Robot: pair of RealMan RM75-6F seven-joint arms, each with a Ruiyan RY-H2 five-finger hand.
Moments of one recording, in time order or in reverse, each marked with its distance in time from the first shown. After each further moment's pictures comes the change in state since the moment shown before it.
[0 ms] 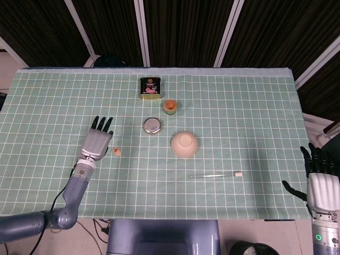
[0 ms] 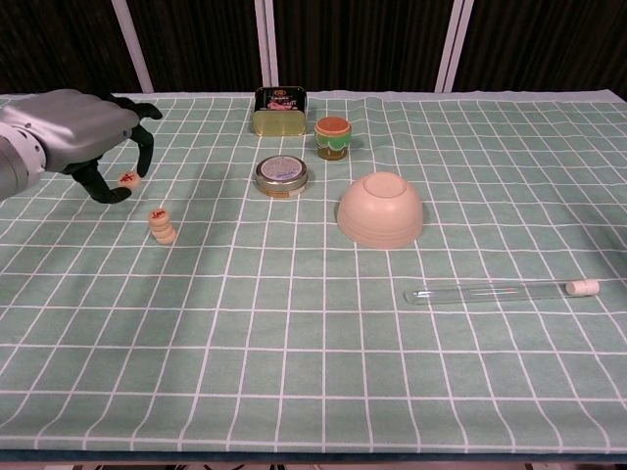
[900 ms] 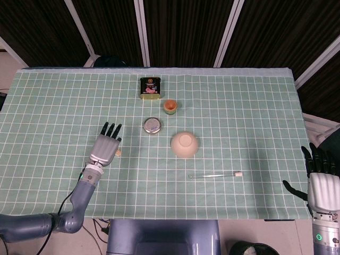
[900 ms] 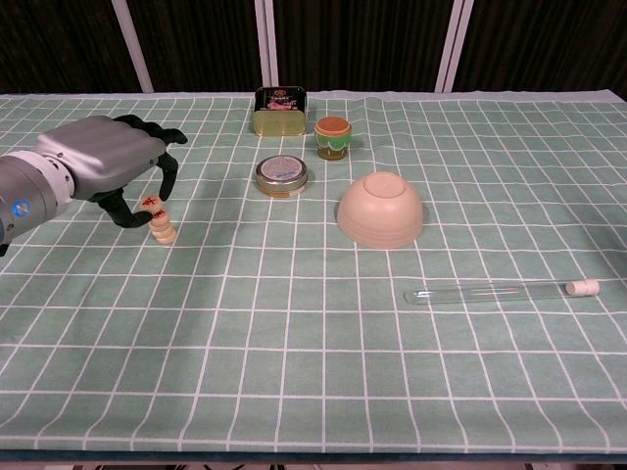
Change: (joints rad) left arm -0.032 -0.067 0.054 0.029 0.001 0.018 0.024; right arm 0.000 0.002 0.002 -0.002 0.006 -0.002 0.003
